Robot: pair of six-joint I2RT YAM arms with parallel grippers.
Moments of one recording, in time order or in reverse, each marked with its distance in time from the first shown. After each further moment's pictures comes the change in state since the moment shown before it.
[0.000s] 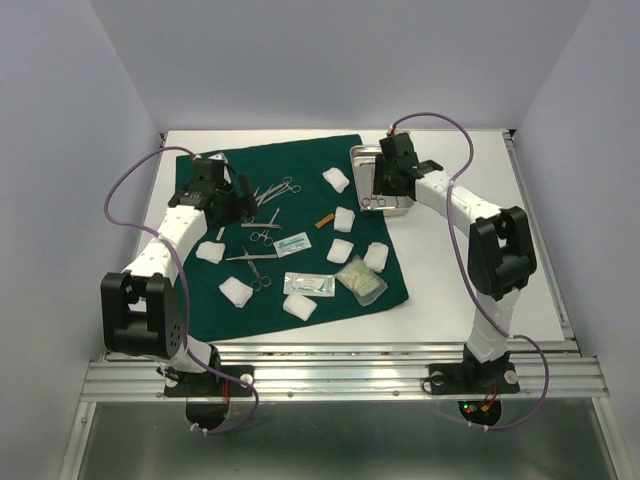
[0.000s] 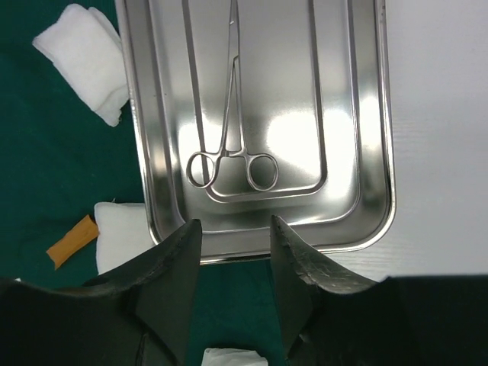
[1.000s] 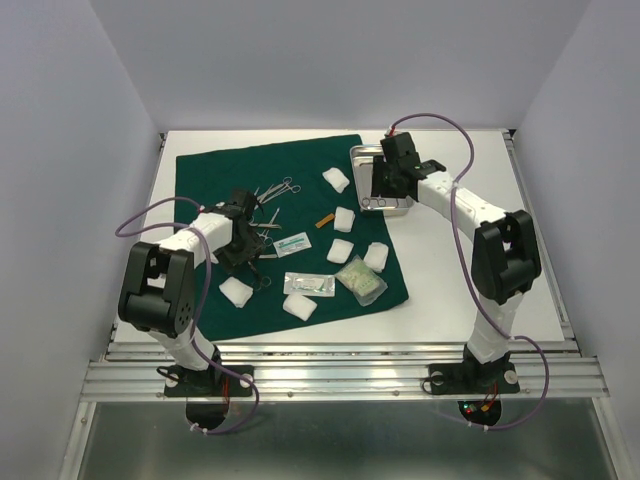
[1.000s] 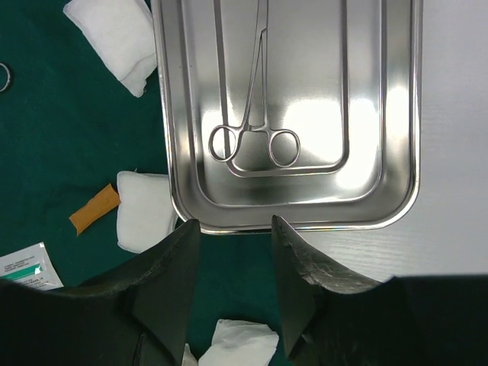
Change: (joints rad) left arm -0.133 0.151 -0.148 -0.147 -0.266 -0.483; right arm 0.008 -0.045 -0.012 -0.039 -0.079 0.010
